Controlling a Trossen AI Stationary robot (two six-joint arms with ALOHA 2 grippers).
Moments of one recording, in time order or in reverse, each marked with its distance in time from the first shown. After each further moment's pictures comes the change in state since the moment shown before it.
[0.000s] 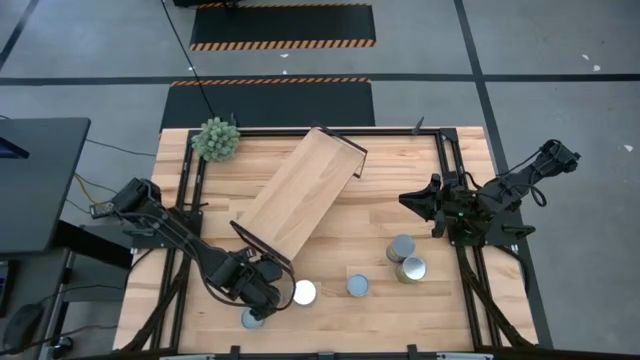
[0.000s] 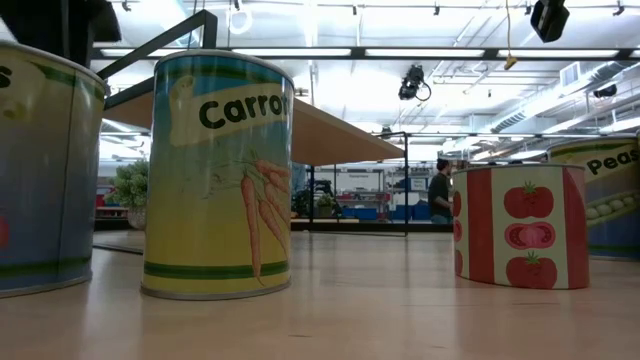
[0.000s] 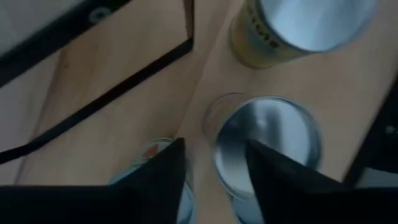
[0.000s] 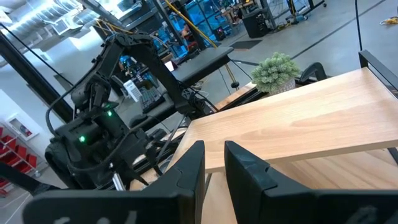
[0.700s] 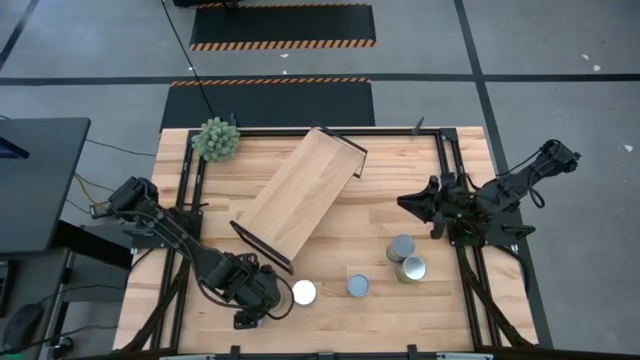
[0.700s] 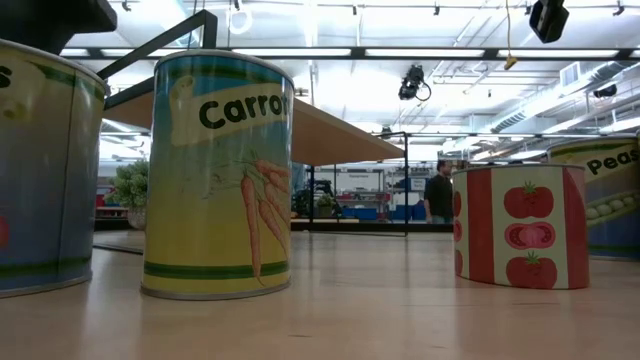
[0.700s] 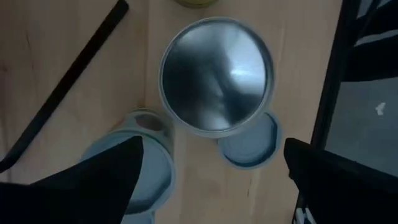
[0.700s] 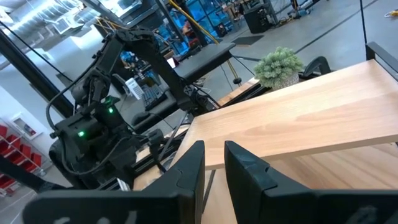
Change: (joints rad) left arm -0.032 -0.021 0.000 -0.016 0.176 0.278; right arm 0.000 0.024 0.000 0.010 -0.012 0.026
